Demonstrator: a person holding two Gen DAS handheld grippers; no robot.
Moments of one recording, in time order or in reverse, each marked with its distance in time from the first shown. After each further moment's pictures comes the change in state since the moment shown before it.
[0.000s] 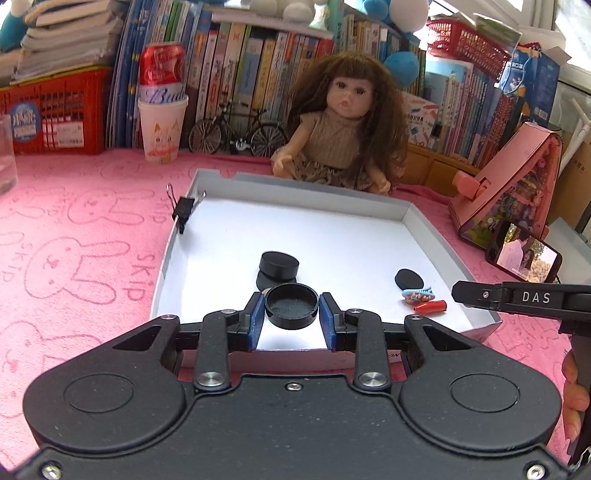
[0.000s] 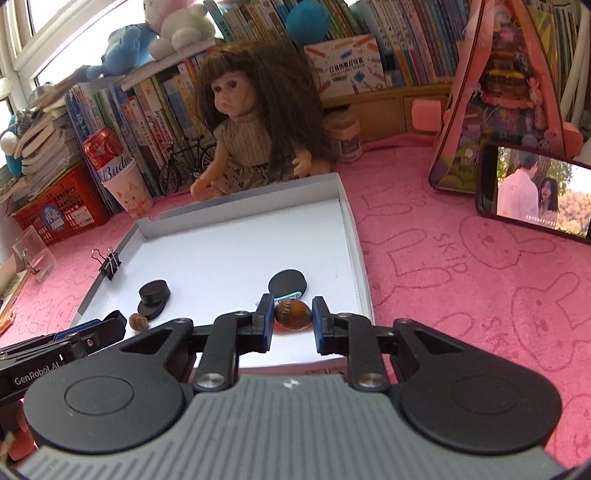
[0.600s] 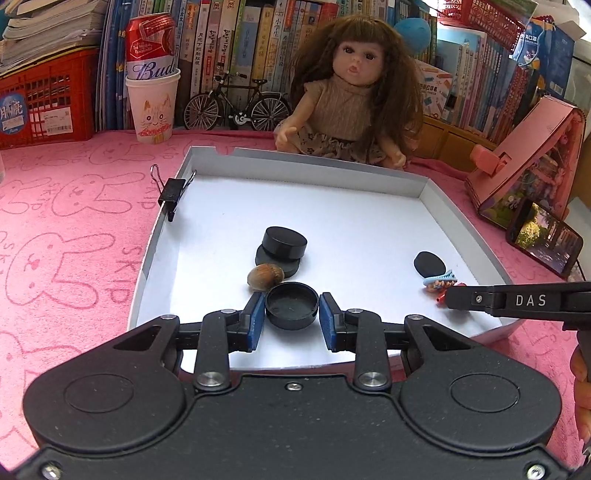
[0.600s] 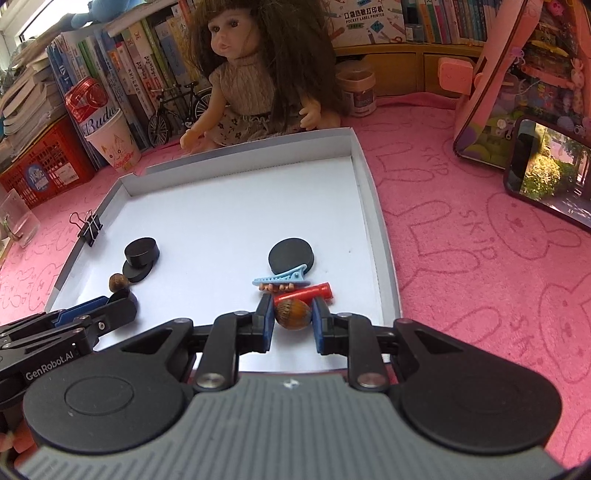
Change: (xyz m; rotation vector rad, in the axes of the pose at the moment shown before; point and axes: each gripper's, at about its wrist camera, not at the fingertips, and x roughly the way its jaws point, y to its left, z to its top) left arm 0.036 -0.001 0.005 0.024 0.074 0.031; right arm 0.035 0.010 0.009 -0.034 0.145 -0.032
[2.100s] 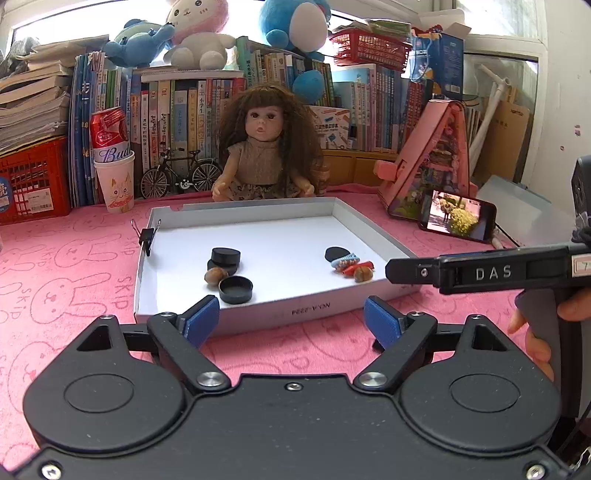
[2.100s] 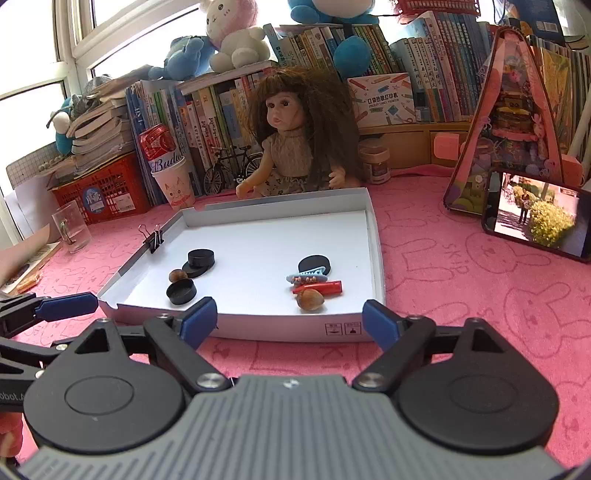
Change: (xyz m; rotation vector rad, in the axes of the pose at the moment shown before) left arm -0.113 -0.028 -0.064 0.222 -0.202 -0.138; right arm -0.079 -0.006 -0.065 -0.093 -0.288 0.104
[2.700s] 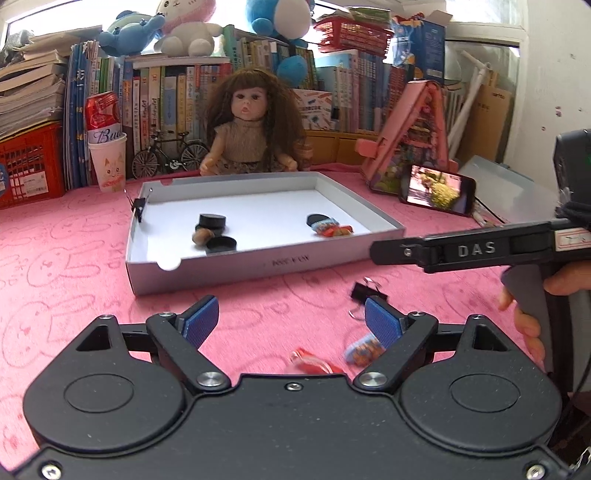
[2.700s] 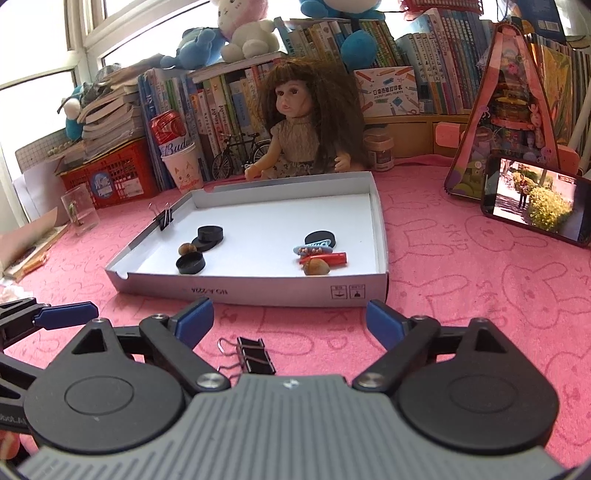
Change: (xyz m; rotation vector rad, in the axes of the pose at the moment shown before) left arm -0.021 -0.007 -0.037 0.019 0.029 -0.040; right arm -0.012 0.008 -0.025 -0.051 0.011 0.004
